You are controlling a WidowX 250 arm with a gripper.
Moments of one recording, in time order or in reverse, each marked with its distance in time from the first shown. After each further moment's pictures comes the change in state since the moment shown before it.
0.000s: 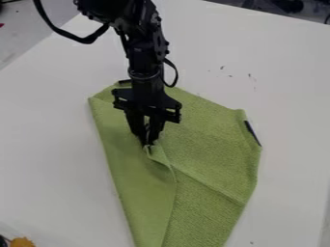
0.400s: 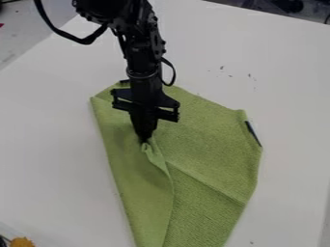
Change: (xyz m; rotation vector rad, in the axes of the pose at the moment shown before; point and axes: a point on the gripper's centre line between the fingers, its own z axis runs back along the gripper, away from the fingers) arm 0.003 0.001 -0.001 -0.016 0.002 0.002
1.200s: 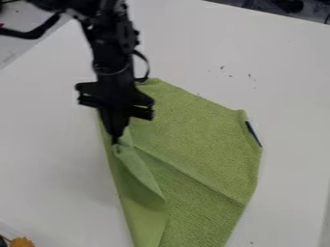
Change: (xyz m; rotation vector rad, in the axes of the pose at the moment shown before) arm -0.050 0.035 0.042 0.083 -0.104 0.091
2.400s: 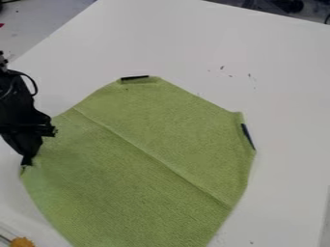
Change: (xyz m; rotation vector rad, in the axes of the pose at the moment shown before) arm -0.047 0.113 -0.024 -0.045 0.009 0.097
